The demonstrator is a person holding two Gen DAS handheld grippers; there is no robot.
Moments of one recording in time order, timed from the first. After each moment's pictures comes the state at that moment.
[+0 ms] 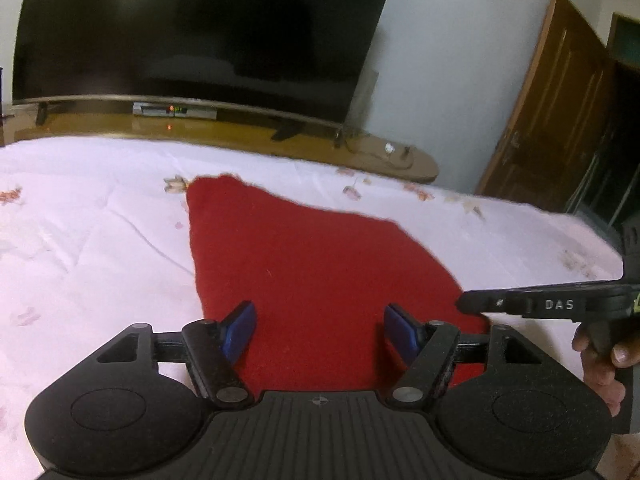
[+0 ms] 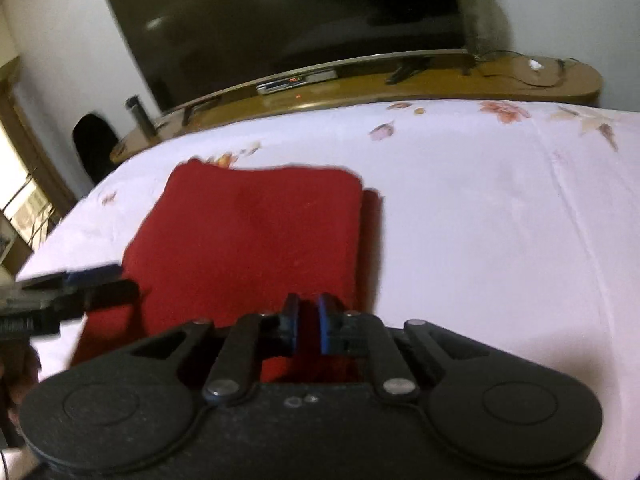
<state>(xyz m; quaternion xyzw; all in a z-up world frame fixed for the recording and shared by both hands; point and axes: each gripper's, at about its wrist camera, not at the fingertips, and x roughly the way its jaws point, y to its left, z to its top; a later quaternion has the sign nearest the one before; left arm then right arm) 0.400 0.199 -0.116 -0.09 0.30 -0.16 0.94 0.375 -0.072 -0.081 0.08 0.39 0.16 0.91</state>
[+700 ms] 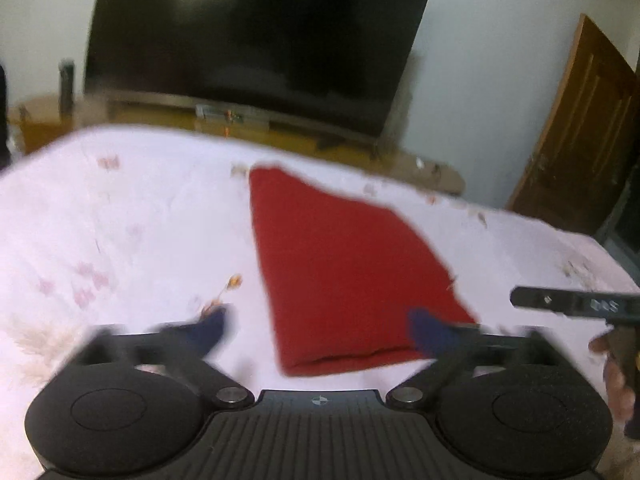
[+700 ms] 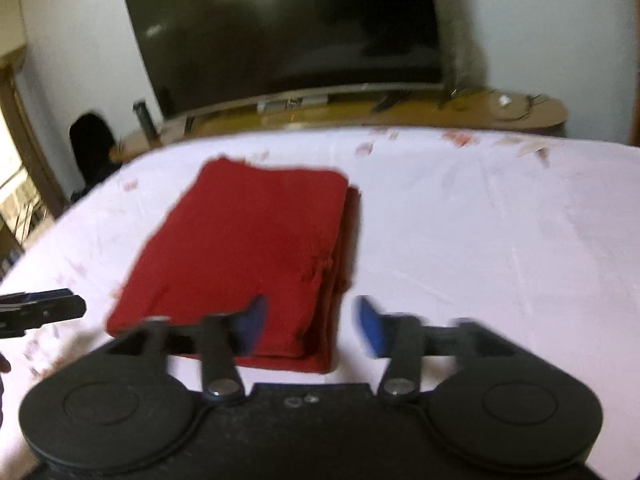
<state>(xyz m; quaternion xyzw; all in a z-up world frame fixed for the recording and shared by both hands) 0.252 0.195 -0.074 -0.10 0.28 -0.07 0.95 0.250 -0.085 -0.034 0.04 0.34 0.13 0.93</state>
